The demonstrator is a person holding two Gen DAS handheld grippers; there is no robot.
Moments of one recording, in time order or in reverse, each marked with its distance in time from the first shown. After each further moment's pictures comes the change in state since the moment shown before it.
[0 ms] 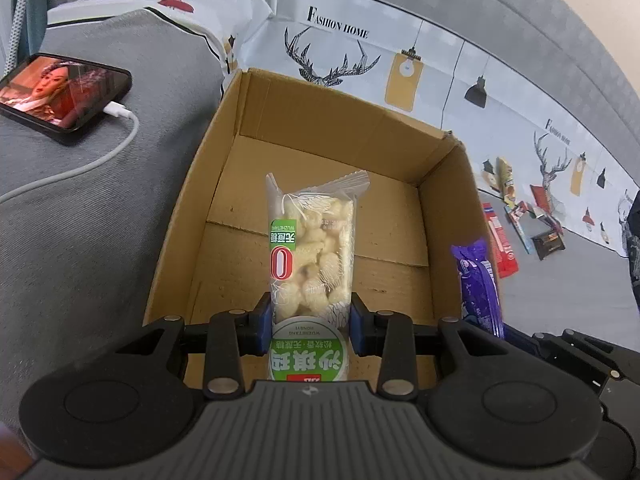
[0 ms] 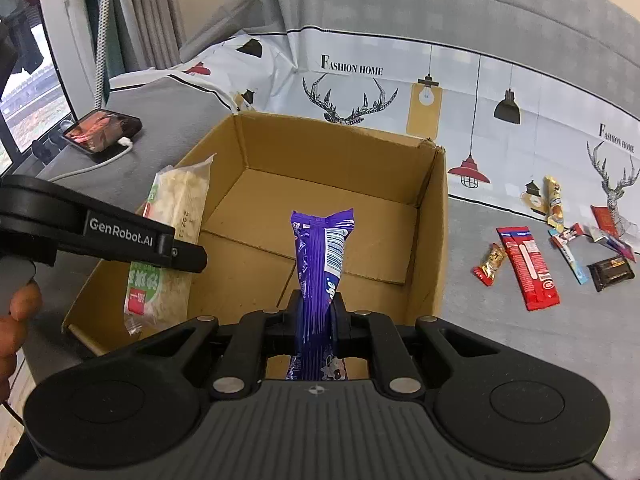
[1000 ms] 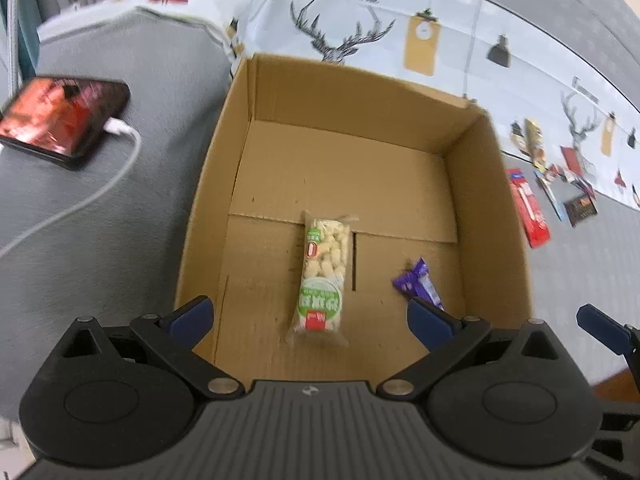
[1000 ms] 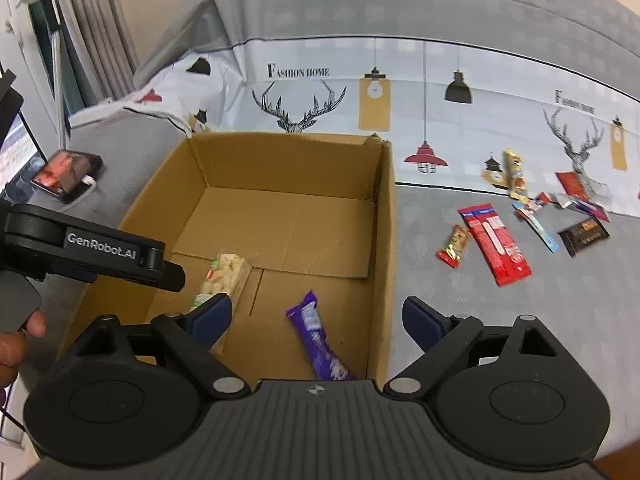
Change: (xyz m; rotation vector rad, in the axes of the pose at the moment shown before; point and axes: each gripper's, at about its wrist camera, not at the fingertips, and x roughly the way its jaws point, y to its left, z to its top) left arm -0.008 -0.017 0.020 0.092 0.122 0.120; right arm -0.025 -0.023 0.002 0.151 -0.009 -0.070
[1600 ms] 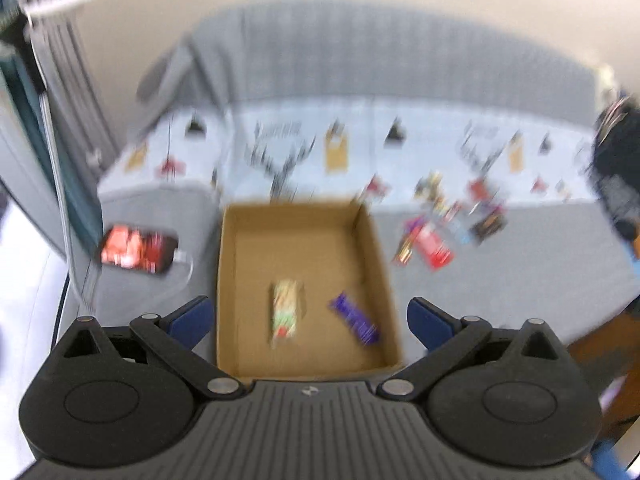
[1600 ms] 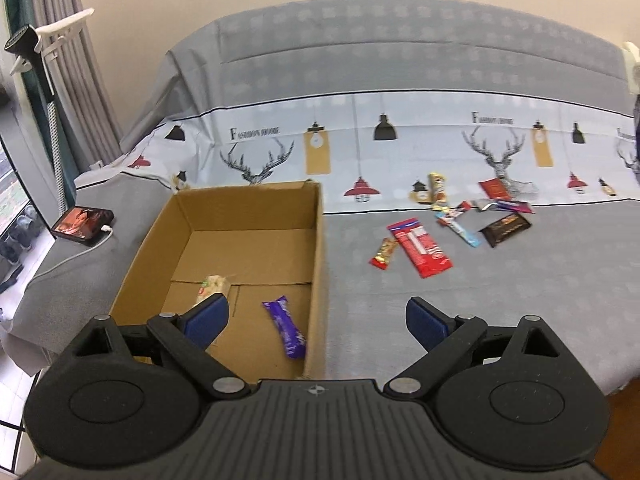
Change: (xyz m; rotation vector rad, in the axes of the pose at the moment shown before) left arm -0.292 -0.082 -0.034 0.172 -0.267 -0.009; right arm -0.138 -0.037 -0.039 0.104 -0.147 -0.078
